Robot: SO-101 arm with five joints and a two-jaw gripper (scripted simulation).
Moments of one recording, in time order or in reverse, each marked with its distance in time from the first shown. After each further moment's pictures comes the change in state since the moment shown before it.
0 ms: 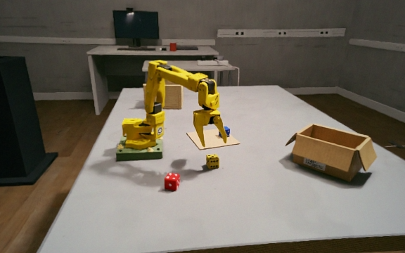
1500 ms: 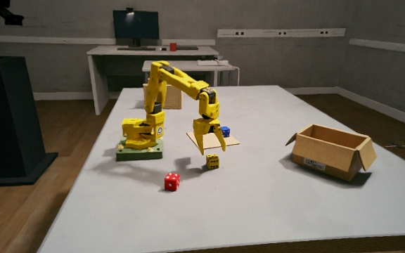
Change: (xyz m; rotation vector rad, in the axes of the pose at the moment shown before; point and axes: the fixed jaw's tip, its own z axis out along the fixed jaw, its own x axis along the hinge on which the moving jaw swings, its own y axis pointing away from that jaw) arm -0.002 0.003 0.024 -0.024 -0.024 -0.011
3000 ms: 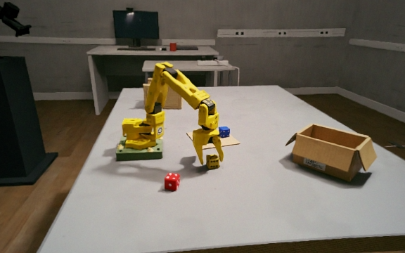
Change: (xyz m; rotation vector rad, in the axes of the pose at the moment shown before) arm -0.001 0.001 0.030 -0.001 -0.001 0.000
